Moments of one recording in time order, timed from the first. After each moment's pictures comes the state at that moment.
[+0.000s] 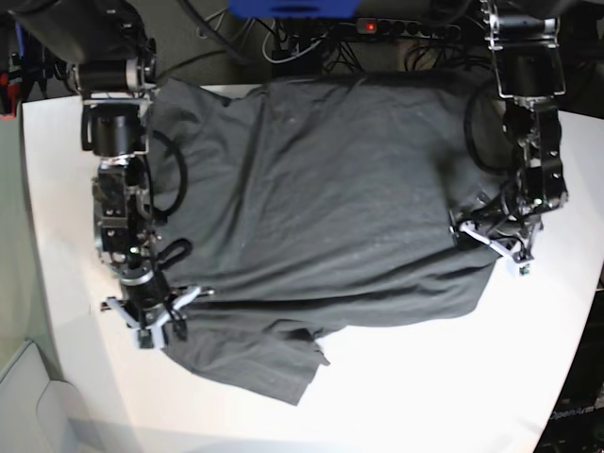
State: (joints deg) left arm -6.7 -17.4 -10.0 76.3 -23.6 -4.0 46.0; right arm 20.4 6.2 4.5 59.1 -3.3 15.3 -7.1
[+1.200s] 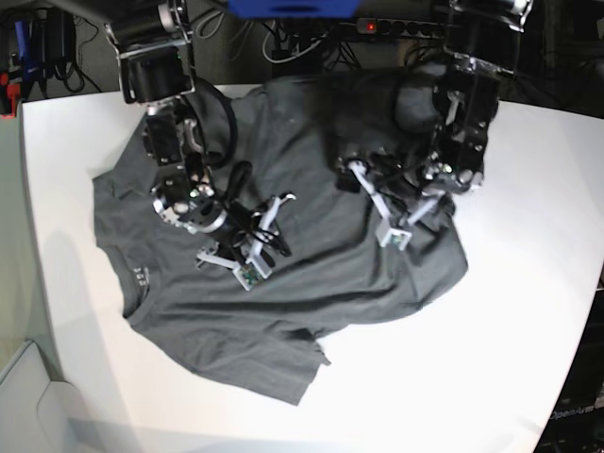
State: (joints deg) left arm 0.9 -11.7 12.8 93.0 -25.5 -4.4 62.2; right arm 9.4 0.9 -6.7 70.5 -4.2 31.6 -20.4
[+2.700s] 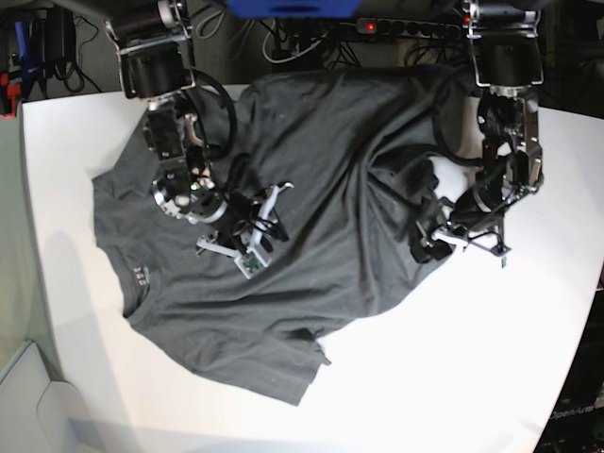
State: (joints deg) left arm -5.1 -12.7 -8.4 72.7 -42.7 -3.9 39.2; right arm 8.4 1.0 -6.8 69.3 -4.3 31.6 -22.7
